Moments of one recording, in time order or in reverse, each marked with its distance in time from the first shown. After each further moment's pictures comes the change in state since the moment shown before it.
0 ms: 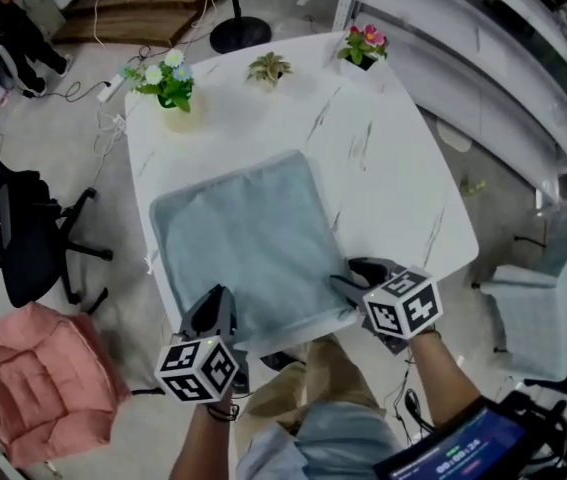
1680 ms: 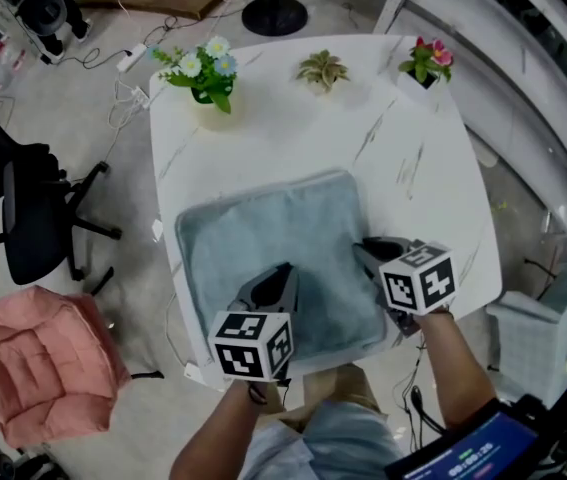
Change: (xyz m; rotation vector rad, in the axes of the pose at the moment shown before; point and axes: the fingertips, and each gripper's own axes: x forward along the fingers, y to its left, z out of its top) left arm 0.088 -0.044 0.025 0.020 0.144 -0.156; right arm 0.063 -0.035 0.084 -0.009 0.079 -0.021
